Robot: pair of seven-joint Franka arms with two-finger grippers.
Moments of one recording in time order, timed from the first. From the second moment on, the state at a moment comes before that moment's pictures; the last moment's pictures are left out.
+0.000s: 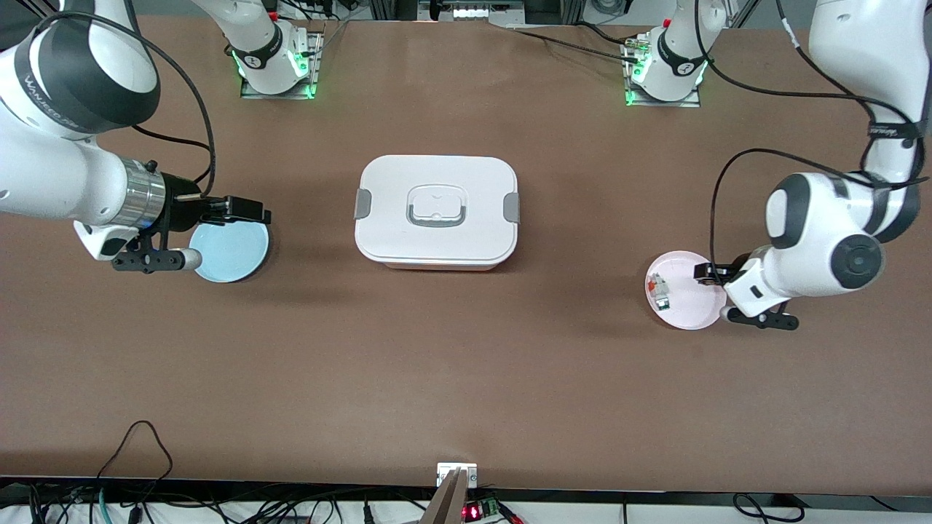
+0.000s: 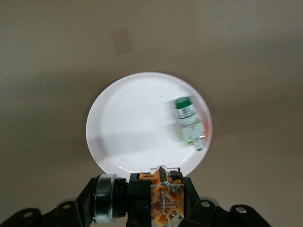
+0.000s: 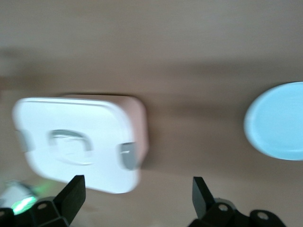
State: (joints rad) left arm 0.03 0.45 -0.03 -1.69 -0.08 1.93 0.21; right arm 0.05 0.27 0.13 -1.51 0.40 1.61 0.18
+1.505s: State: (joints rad) left arm -0.02 0.51 -0.23 -1.61 -1.28 1.81 1.47; right arm 0.09 0.44 0.13 -1.52 1.34 1.74 0.10
